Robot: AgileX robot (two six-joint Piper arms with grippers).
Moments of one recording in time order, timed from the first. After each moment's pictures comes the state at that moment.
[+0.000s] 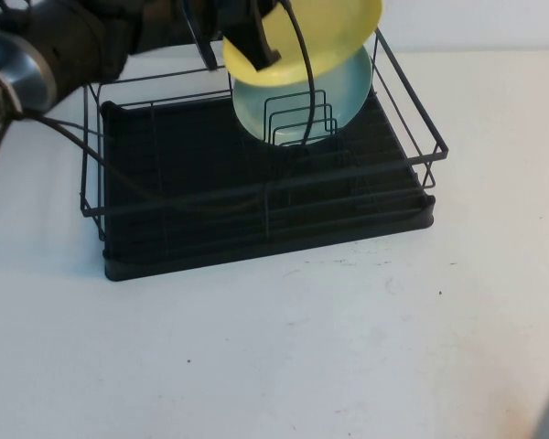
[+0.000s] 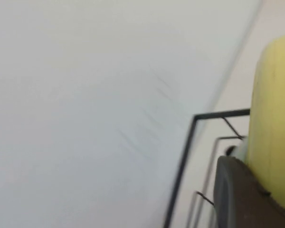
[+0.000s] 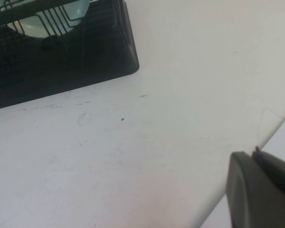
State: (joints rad) right arm 0.08 -0.01 0.03 0.31 0.37 -0.07; left arm -0.40 1.94 -1.77 -1.17 0.33 2.04
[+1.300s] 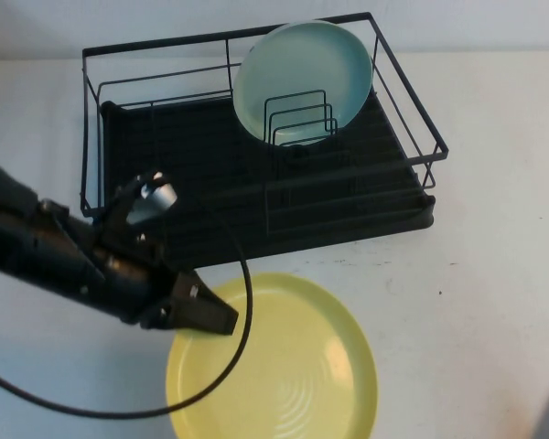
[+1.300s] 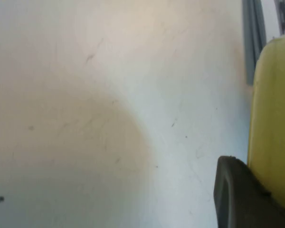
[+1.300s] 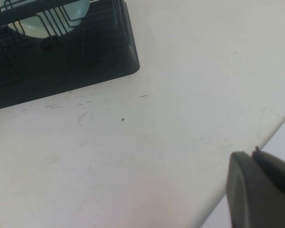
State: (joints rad) right arm 0.08 -0.01 0.03 0.31 0.37 -0.07; left arm -0.20 1.58 -0.98 -0.96 1.13 0.93
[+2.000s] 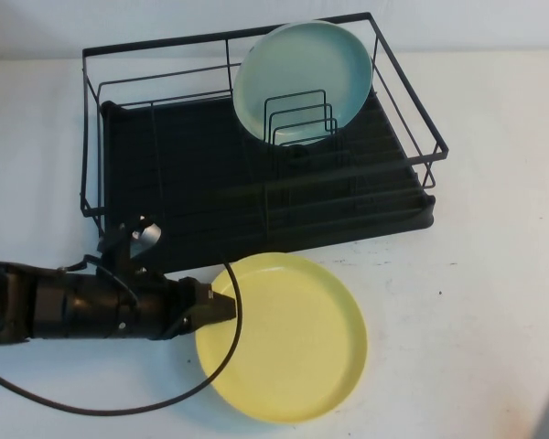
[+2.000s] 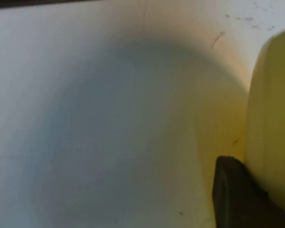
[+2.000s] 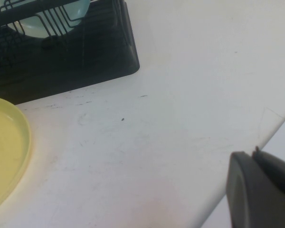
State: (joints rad) right arm 0.08 -0.01 0.03 0.31 0.37 -0.07; left arm -0.20 1.77 -0.71 -1.61 0.74 1.43
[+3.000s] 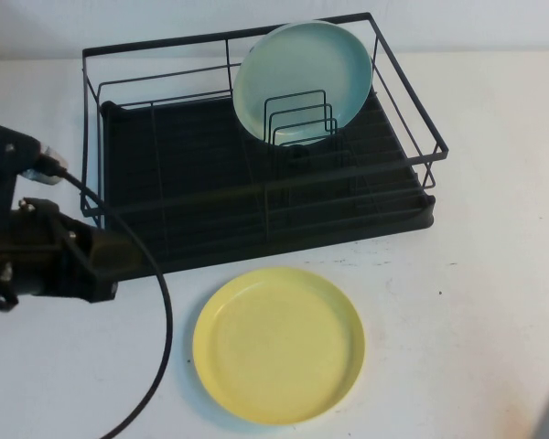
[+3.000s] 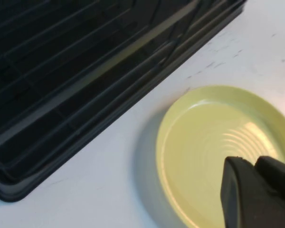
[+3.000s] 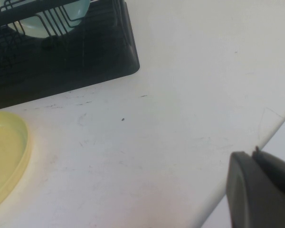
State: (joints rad) right arm 0.08 -0.01 0.03 0.31 0.37 -0.07; left arm -0.07 1.20 -0.78 -0.95 0.76 1.19
